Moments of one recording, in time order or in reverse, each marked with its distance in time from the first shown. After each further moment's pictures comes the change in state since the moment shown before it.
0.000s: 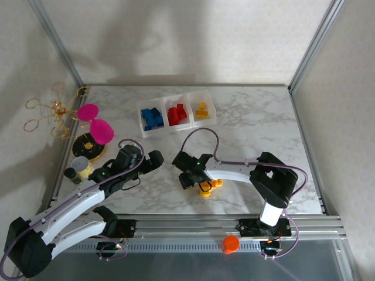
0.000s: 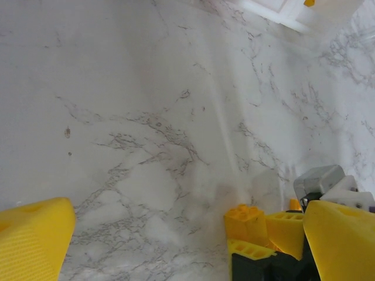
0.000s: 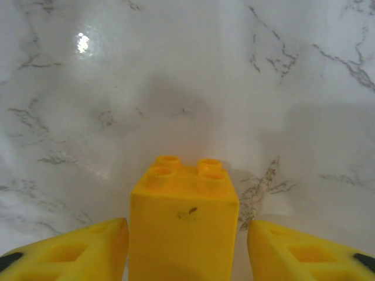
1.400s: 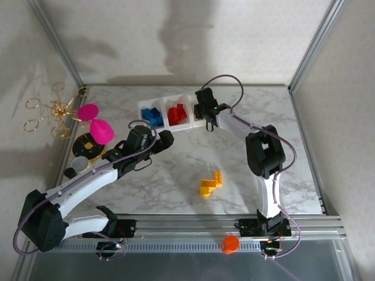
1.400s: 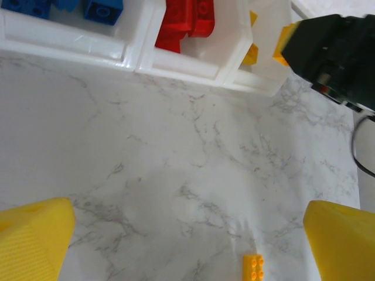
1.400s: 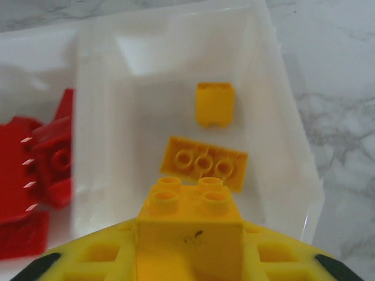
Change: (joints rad) left arm 0.000 0.291 0.244 0.153 -0.049 0.036; right arm -0.530 0.338 0.612 0.226 0.121 -0.243
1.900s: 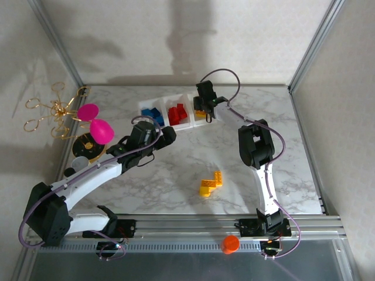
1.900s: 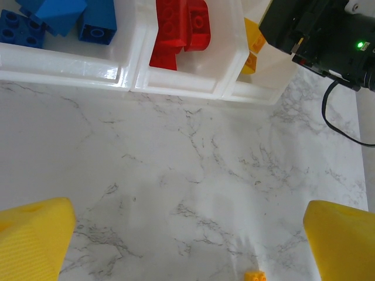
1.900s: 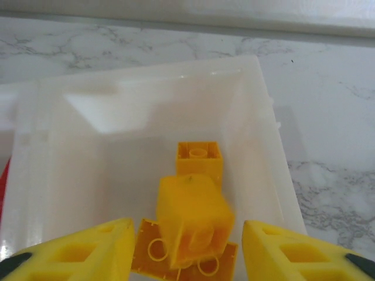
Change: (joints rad) left arm 0.002 0.069 0.053 0.013 -0.019 0.029; right arm -0.048 0.187 0.234 -0.004 -0.009 -0.086
